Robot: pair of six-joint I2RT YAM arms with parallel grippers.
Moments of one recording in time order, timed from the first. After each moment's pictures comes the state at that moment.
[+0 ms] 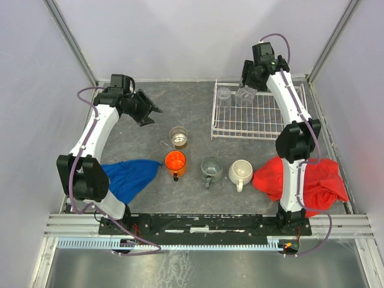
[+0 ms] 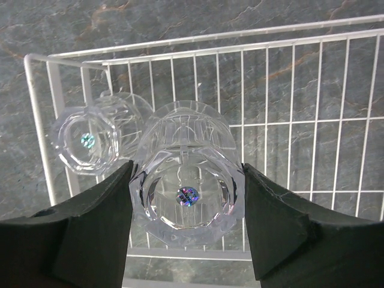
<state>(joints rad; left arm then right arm) -0.11 1.60 1.50 -0.83 0.34 -0.84 0.19 2.19 2.30 -0.98 0.12 0.37</state>
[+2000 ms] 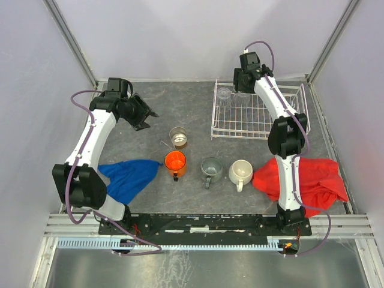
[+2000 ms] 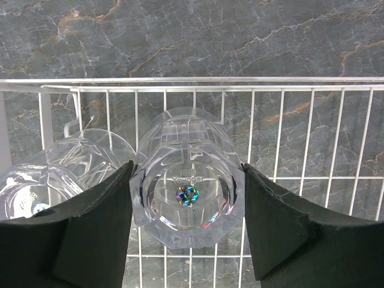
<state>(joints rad) -0.10 1.52 1.45 -0.89 0.26 -0.84 0.24 2.34 2.29 -0.80 0.23 0.24</state>
